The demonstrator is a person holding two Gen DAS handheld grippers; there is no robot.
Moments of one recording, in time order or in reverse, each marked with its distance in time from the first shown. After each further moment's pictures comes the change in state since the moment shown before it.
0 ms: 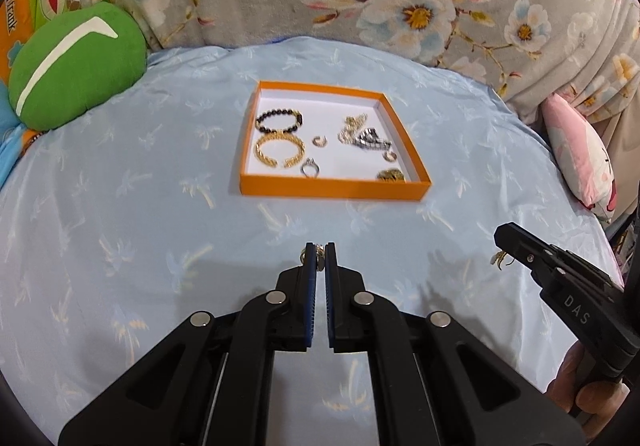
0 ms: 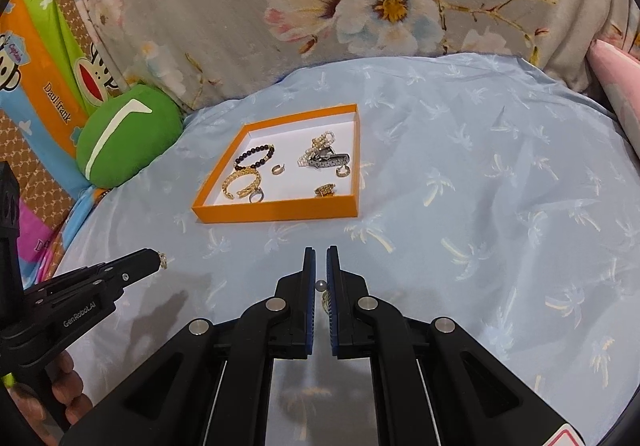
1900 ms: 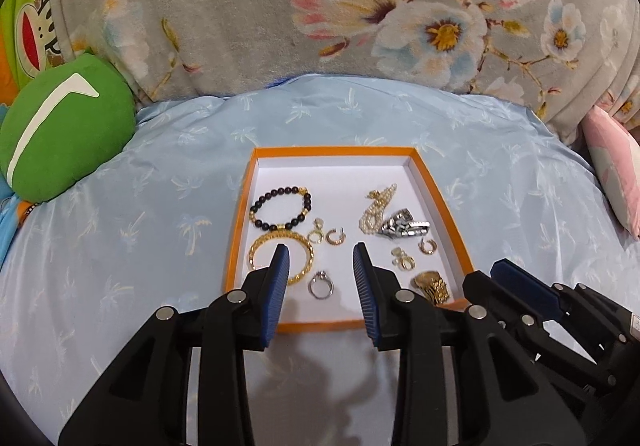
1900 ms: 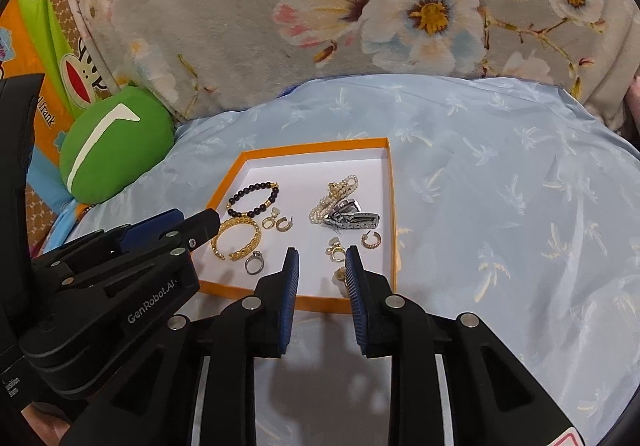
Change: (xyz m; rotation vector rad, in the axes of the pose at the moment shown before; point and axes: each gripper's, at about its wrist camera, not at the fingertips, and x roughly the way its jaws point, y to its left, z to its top) left arm 0.074 -0.019 0.077 0.068 -0.079 0.122; right arm 0.072 0.020 0.048 -0.044 -0.012 -0.006
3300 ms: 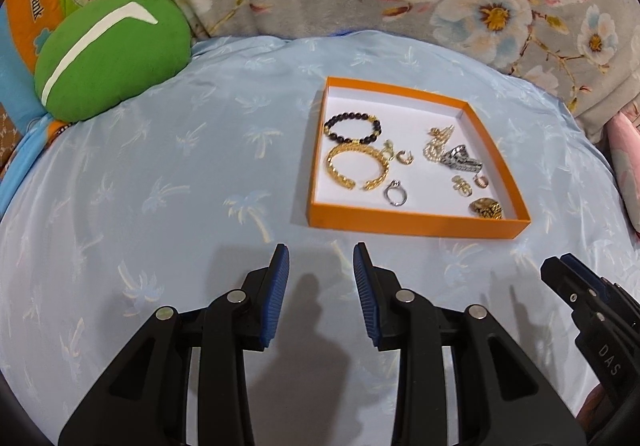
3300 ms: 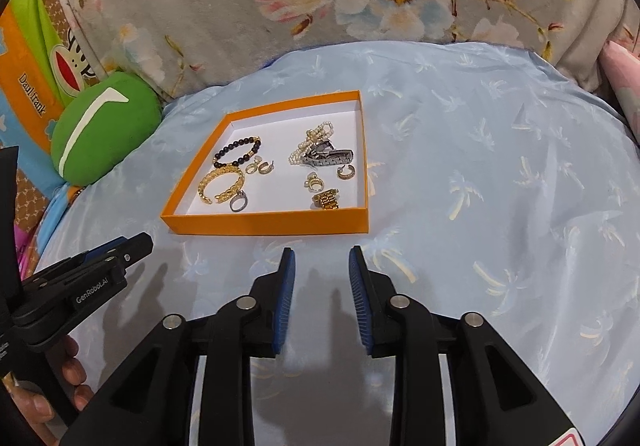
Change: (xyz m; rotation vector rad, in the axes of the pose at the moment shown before) left arm -0.014 0.053 -0.065 -0.129 0.098 0.070; right arm -0.015 -0.006 -0.054 0.031 0.044 -0.085
